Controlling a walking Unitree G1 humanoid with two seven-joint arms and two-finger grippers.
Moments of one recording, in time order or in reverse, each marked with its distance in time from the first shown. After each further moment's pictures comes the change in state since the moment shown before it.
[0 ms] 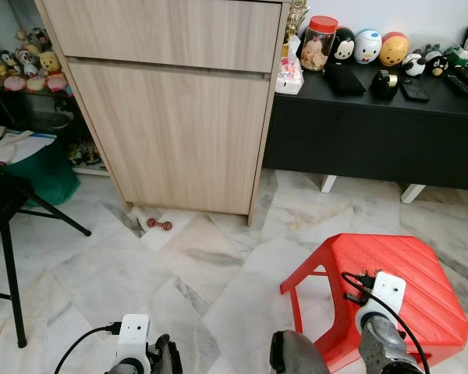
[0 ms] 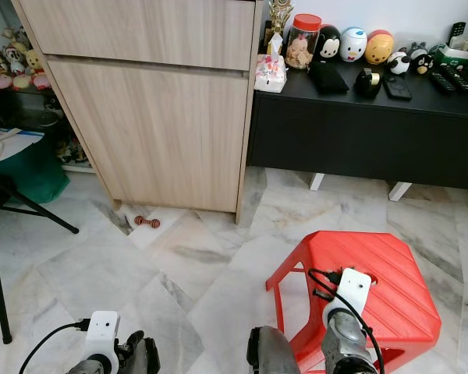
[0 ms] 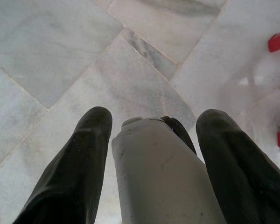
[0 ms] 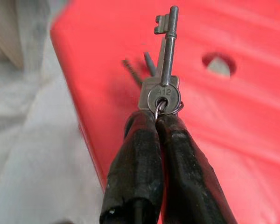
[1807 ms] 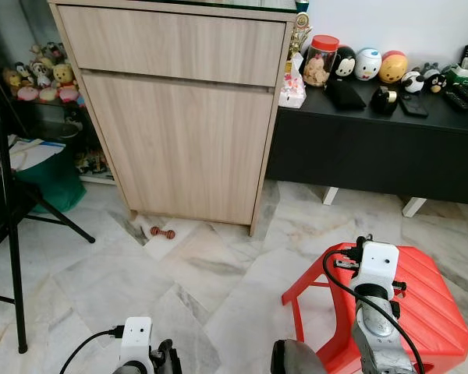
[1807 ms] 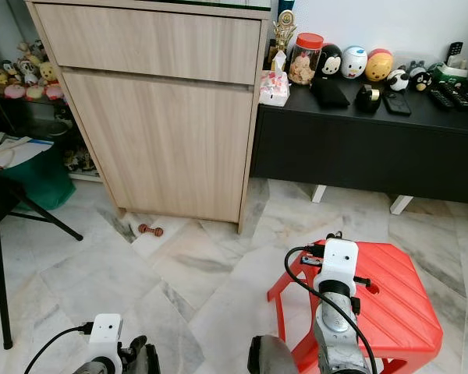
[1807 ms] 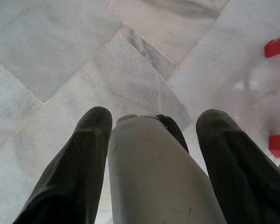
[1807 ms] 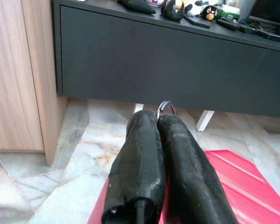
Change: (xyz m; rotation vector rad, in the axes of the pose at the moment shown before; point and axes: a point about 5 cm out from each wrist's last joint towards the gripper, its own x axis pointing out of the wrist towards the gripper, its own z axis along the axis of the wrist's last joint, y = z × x) left arm 0.002 -0.003 -0.002 -0.034 0.045 0.003; right arm -0.030 0.031 0.046 -0.197 -0.458 0.137
